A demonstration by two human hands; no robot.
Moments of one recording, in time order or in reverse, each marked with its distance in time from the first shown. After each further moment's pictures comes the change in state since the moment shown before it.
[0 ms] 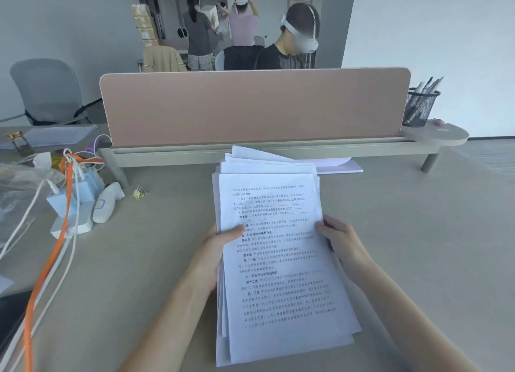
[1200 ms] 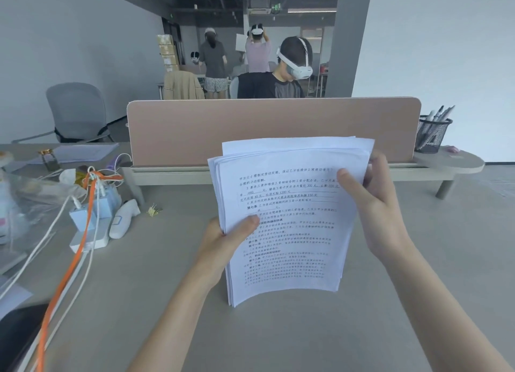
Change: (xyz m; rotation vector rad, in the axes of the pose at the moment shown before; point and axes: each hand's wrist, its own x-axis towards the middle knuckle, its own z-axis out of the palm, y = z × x) left_hand -0.032 0.065 0.031 0.198 -0.017 0.414; right_hand -0.034 -0.131 0.005 0.156 0.023 -0.637
